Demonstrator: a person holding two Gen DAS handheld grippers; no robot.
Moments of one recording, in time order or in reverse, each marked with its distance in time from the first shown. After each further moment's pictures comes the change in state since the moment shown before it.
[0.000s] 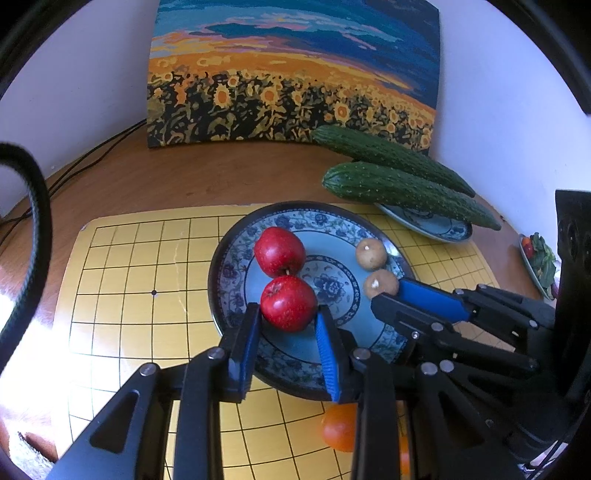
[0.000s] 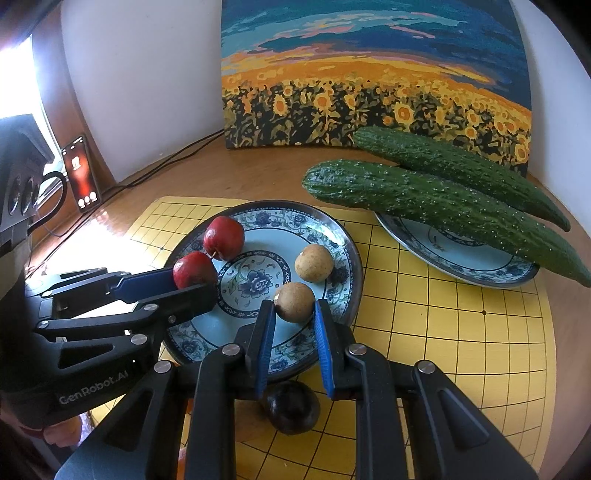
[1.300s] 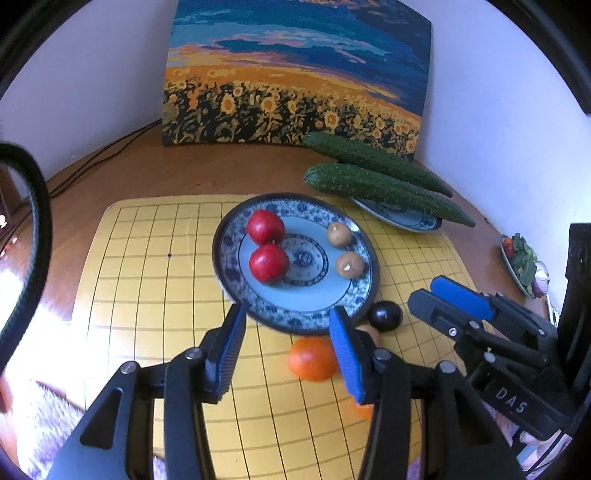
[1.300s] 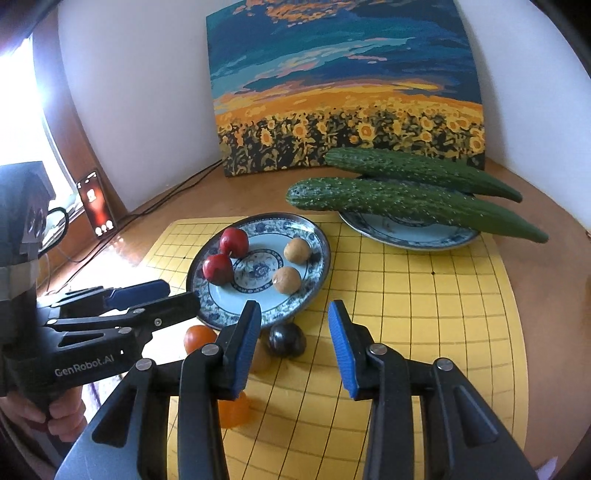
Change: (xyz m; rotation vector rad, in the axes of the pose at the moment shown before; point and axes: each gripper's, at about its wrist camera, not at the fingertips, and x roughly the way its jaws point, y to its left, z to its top) left arm -0.051 -0.016 -0.024 -0.038 -0.003 -0.001; right arm -0.070 -0.013 -0.033 0.111 -0.095 0.012
